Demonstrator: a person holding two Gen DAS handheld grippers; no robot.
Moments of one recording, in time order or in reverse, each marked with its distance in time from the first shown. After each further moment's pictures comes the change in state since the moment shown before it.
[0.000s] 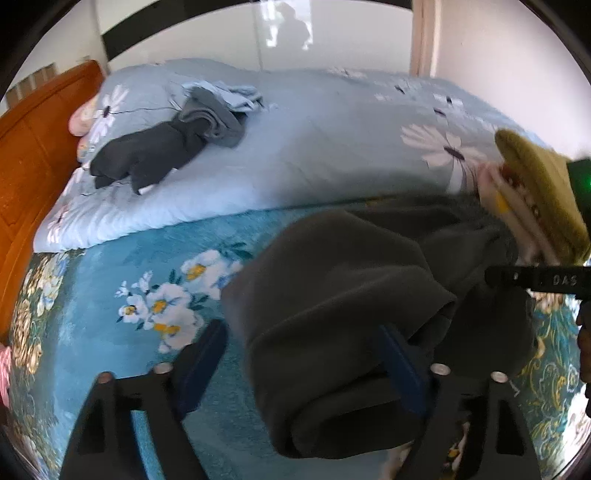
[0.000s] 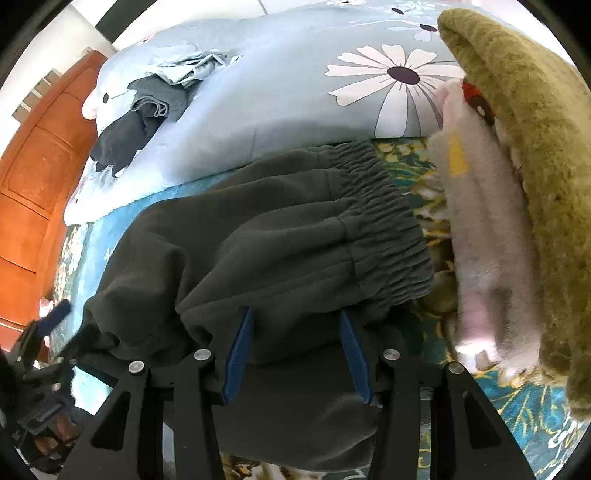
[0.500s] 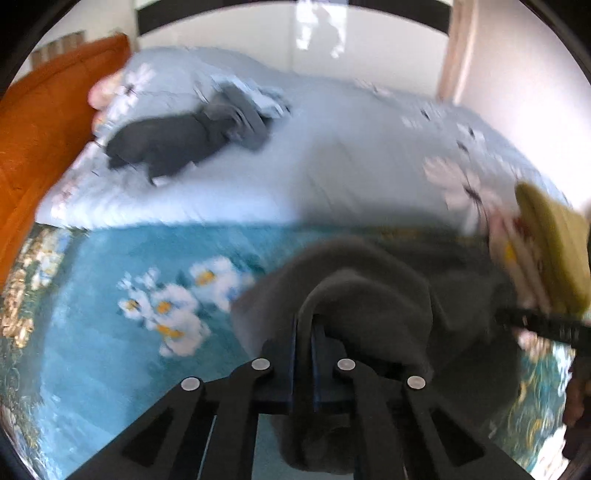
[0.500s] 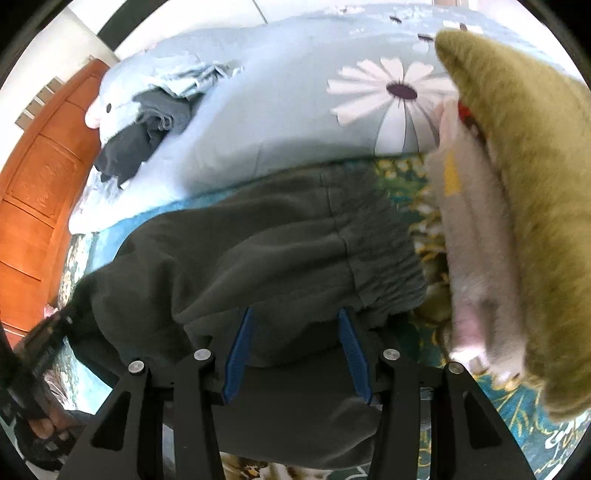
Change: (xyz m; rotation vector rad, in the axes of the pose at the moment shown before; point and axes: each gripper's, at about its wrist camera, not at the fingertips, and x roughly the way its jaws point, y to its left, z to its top) left arm -0.017 0.031 0.029 -0.168 -0.062 0.004; right arm -0.020 0.005 0.012 -0.004 -0.051 0.006
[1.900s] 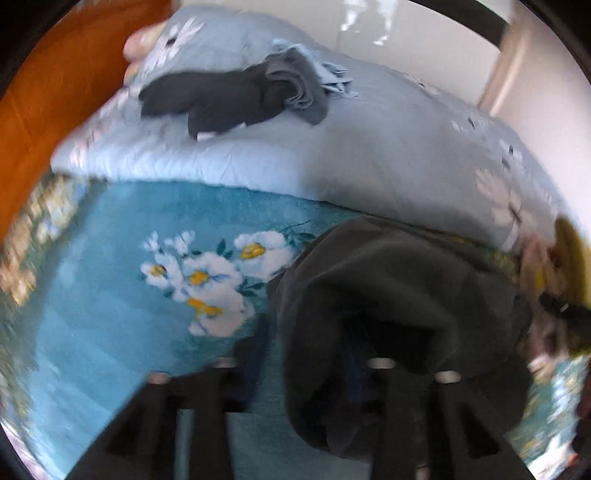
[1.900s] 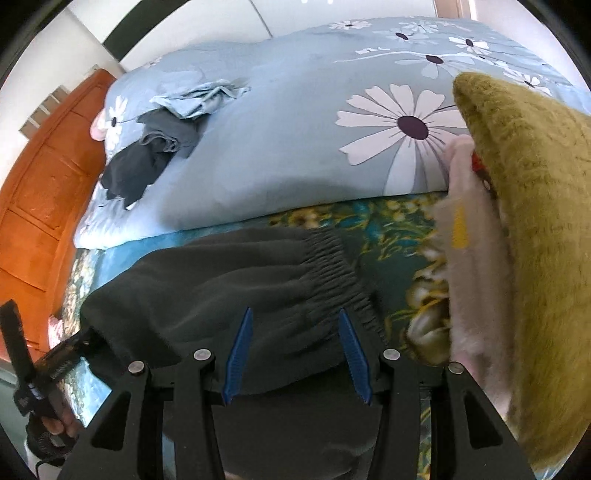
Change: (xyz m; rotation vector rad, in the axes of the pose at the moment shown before) left arm 0.031 0.072 -0.009 -0.185 0.140 -0.006; right arm 0.007 0.002 0.038 -0.018 -0.017 0.019
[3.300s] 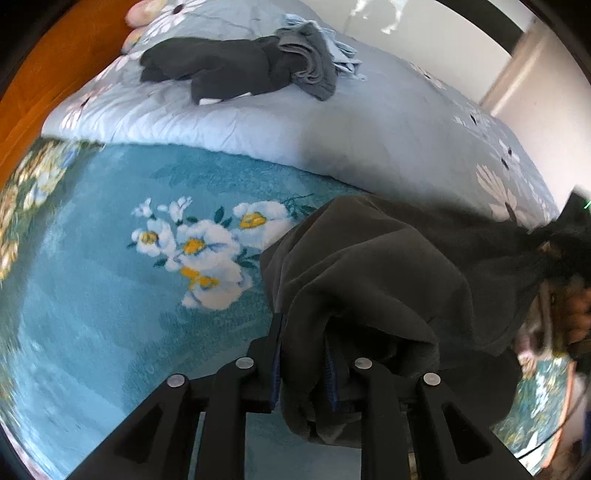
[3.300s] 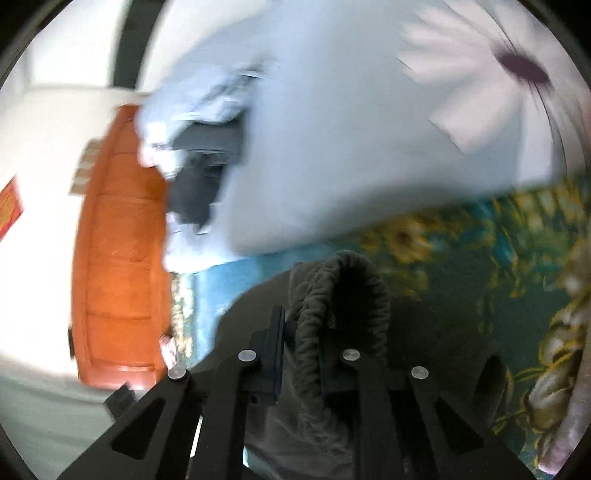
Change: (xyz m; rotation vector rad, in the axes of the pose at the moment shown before) left arm 0.009 0.015 -0.005 0.016 0.085 -0.040; right arm 0.061 0.008 0.076 0.191 0.147 0.500
